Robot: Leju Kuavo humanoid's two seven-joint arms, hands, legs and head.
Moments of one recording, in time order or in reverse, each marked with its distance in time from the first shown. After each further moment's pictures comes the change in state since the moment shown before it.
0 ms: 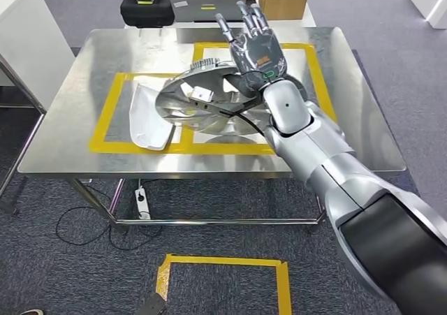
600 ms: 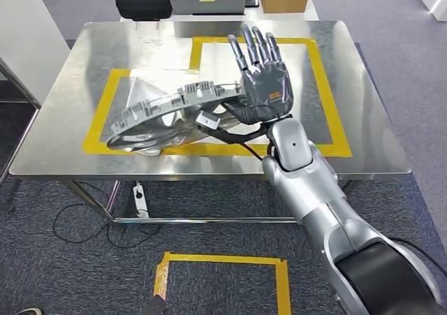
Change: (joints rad) left arm 0.004 -0.010 -0.019 0.000 0.006 0.025 0.000; right arm 0.337 -0.016 -0.360 -0.382 0.211 -0.078 -0.102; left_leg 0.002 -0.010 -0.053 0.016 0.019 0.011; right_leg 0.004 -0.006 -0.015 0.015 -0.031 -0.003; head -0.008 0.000
